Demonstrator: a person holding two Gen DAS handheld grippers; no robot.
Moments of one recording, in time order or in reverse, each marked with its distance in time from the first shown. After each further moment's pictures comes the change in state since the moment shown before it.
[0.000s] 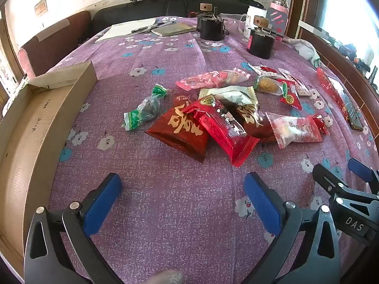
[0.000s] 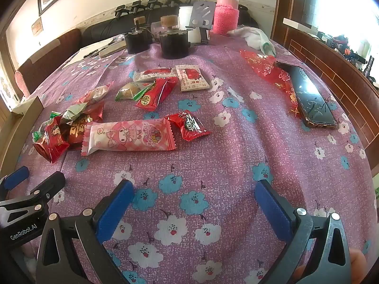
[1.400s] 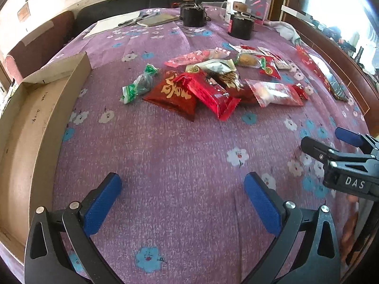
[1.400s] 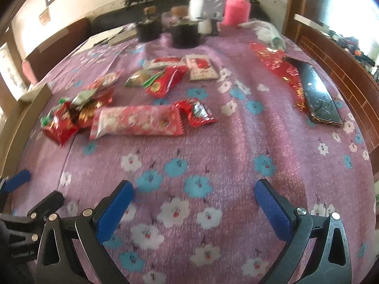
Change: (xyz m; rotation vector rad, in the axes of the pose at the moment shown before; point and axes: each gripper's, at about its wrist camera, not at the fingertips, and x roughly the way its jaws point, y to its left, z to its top) left arm -0.022 0.005 -0.023 0.093 0.068 -0.063; right arm -0.007 0.001 -0.008 -0.071 0.070 0.063
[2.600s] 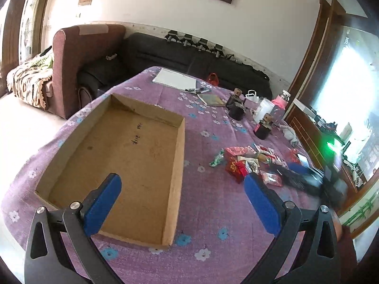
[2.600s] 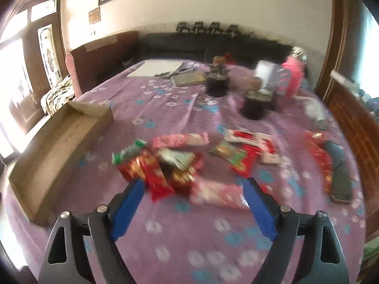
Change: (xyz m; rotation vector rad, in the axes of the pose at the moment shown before) left arm -0.148 0.159 -0.035 -0.356 -0.361 -0.105; right arm -0.042 0.105 0.071 -0.186 -0.172 0.110
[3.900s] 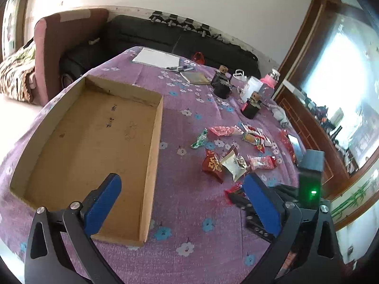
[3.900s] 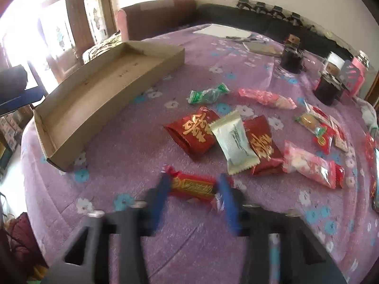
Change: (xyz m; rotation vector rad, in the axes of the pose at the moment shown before) left arm 0.030 -0.030 -0.006 0.051 0.126 -0.064; right arm 0.000 0.065 -0.079 -0.206 0.136 0.172
